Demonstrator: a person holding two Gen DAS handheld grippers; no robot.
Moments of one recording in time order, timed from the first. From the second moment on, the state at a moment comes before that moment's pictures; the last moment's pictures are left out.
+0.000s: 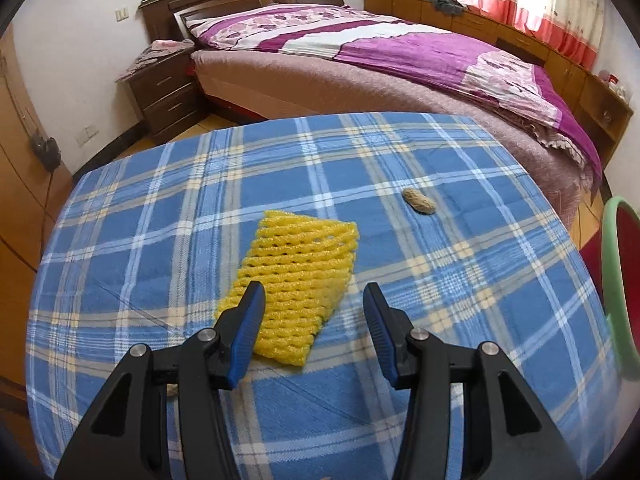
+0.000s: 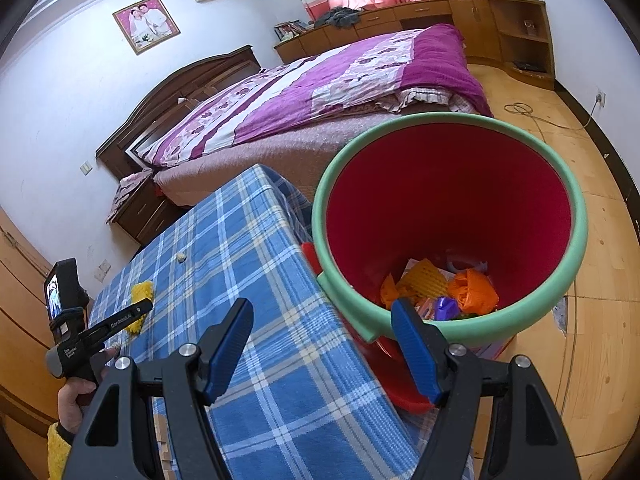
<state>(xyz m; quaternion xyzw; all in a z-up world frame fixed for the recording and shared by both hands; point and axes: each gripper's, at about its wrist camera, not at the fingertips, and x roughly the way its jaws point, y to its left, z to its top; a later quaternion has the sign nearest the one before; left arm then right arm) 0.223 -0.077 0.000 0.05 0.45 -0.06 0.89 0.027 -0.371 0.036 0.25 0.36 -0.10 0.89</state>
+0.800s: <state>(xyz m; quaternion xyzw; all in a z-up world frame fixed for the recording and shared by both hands) 0.204 -0.043 0.026 -0.04 0.42 -0.08 0.90 0.029 -0.331 0.043 0.22 0.37 -0.05 0.90</state>
